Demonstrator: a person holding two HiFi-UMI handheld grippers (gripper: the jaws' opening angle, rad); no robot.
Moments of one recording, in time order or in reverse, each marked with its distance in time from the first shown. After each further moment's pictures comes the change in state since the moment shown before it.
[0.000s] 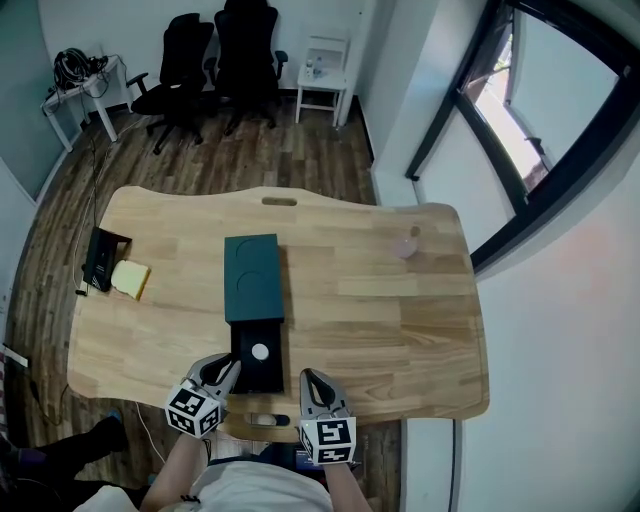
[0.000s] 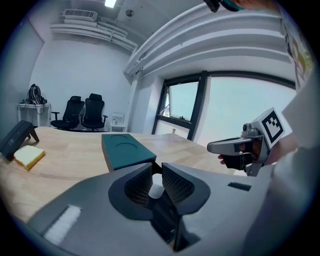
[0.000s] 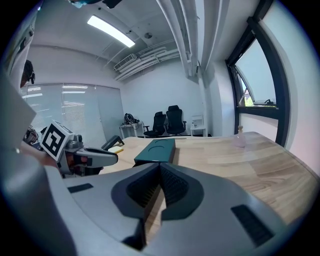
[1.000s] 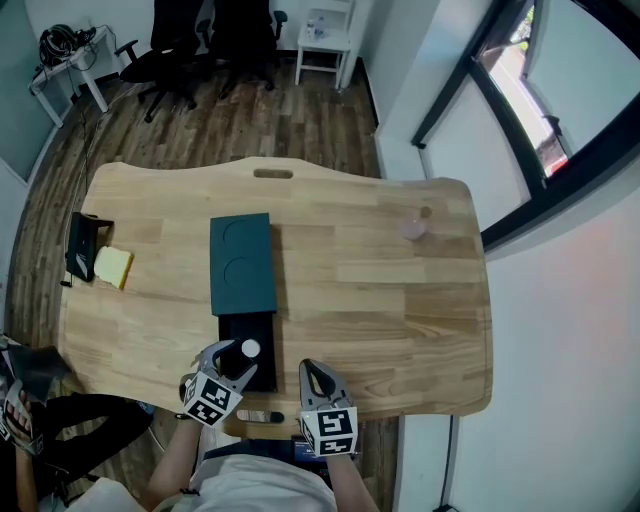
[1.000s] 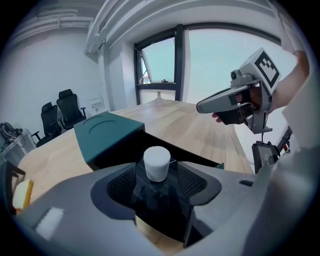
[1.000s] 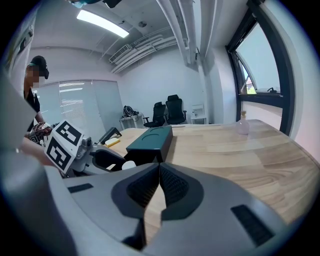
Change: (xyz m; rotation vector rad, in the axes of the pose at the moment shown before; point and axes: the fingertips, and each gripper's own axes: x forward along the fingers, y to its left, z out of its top) left arm 0.073 -0.008 -0.071 0.314 0.364 -0.084; right arm 0.039 -0.031 -0.033 0.031 0.112 0.027
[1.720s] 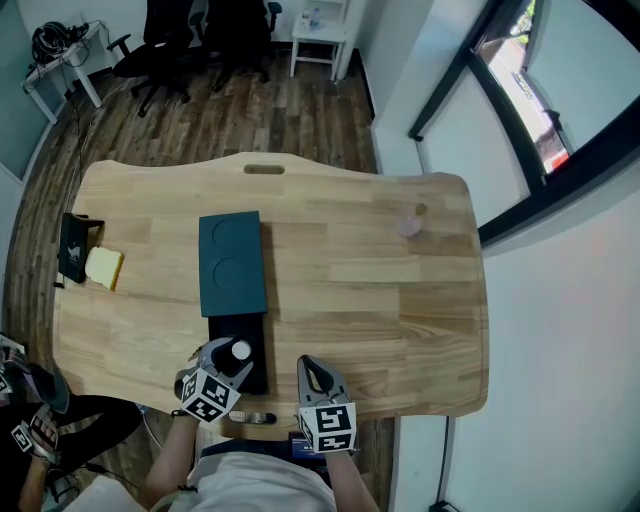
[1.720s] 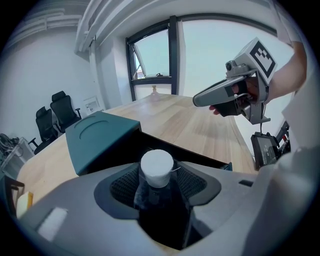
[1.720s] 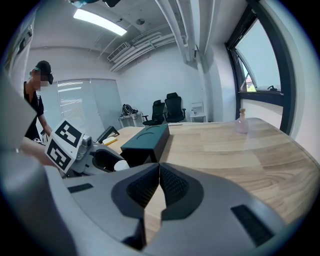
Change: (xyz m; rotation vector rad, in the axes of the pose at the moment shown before) left arm 0.022 0.000 0.003 0.070 0.060 -0.017; right arm 0.009 -0.022 0.000 0.007 0.025 0.002
